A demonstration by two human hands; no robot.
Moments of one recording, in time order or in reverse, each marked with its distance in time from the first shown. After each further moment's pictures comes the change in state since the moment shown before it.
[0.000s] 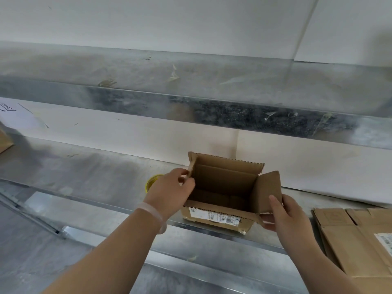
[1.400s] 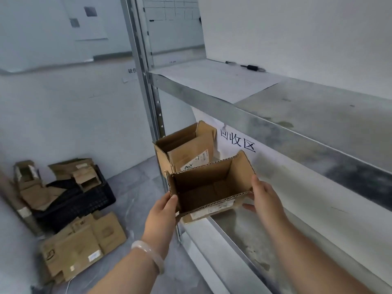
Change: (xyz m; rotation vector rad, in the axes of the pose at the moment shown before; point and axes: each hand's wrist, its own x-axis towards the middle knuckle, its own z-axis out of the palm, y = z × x) left_hand 0.003 -0.430 -0.442 -1.012 0.849 -0.709; right_hand -0.036 -0.290 0.714 0.121 -0.639 -0.118
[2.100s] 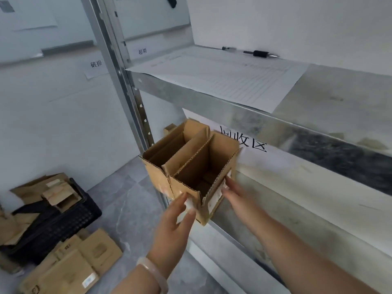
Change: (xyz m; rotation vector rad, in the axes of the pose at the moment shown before) left_hand 0.091 0.004 -0.016 0.545 -0.349 0.259; right_hand 0.038 0.015 0.084 -0.240 -0.269 0.080
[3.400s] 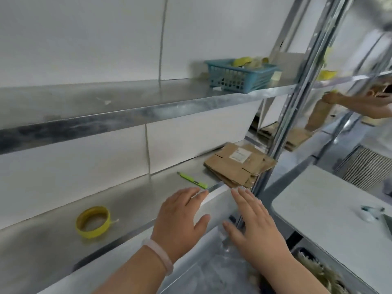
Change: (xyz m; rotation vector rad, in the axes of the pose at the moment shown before) left_hand -0.514 0.080 0.477 0.380 -0.968 1.592; right_hand -0.737 0.280 -0.248 -0.680 1.264 0.551
